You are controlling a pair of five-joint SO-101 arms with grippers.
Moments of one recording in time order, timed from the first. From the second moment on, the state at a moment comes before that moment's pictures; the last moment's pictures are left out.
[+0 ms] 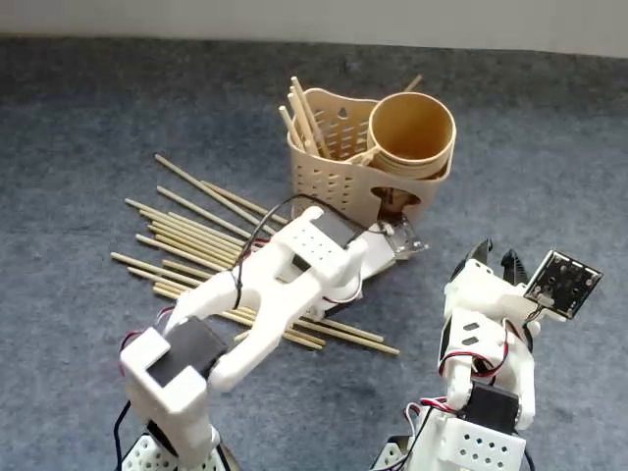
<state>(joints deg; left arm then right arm) 34.5 12.5 15.2 72.5 -15.8 12.7 -93.3 82.8 38.6 -10.8</state>
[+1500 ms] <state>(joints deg) 28.5 -38.5 10.9 62.6 -7.3 12.7 -93.3 82.8 38.6 -10.8</state>
